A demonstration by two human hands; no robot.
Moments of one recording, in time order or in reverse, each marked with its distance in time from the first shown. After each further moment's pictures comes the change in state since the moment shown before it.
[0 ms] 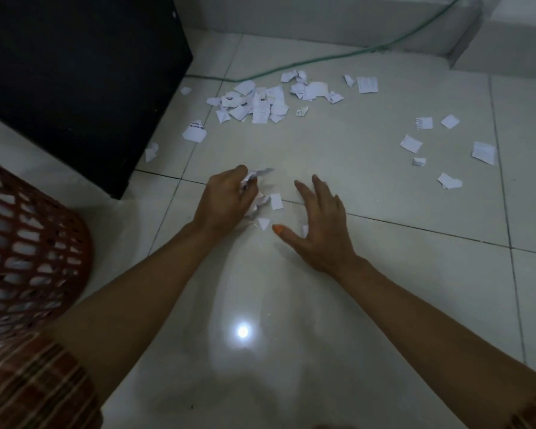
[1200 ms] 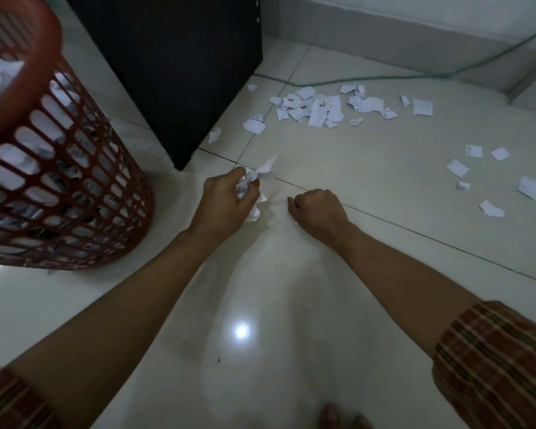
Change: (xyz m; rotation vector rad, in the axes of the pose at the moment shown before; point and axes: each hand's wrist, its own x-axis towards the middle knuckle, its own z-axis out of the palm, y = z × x) left_hand -0.073 0.012 -0.082 -0.151 0.195 -0.231; right_hand 0.053 -0.049 0.039 -0.301 -0.183 -0.384
